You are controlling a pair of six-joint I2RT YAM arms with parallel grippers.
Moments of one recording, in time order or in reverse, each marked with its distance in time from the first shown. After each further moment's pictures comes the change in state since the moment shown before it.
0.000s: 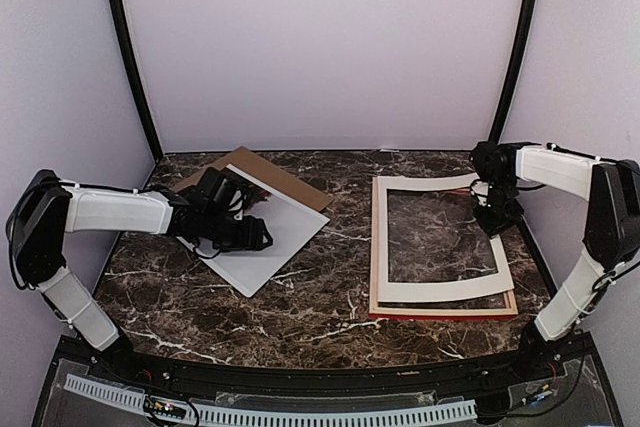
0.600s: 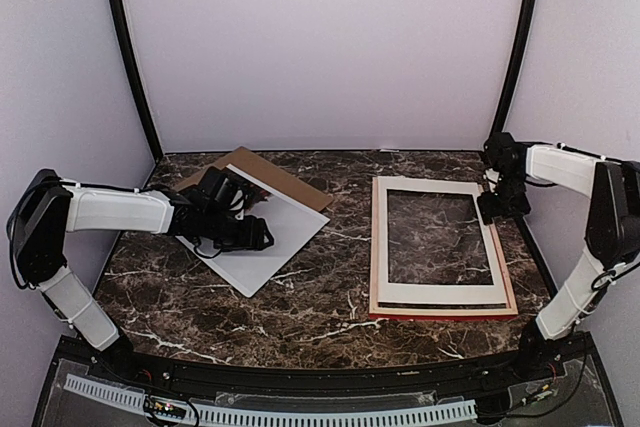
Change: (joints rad) left arm -0.005 0.008 0.011 -0.006 -0.001 0.001; right arm -0.081 0.000 0.005 0.141 0.006 0.079
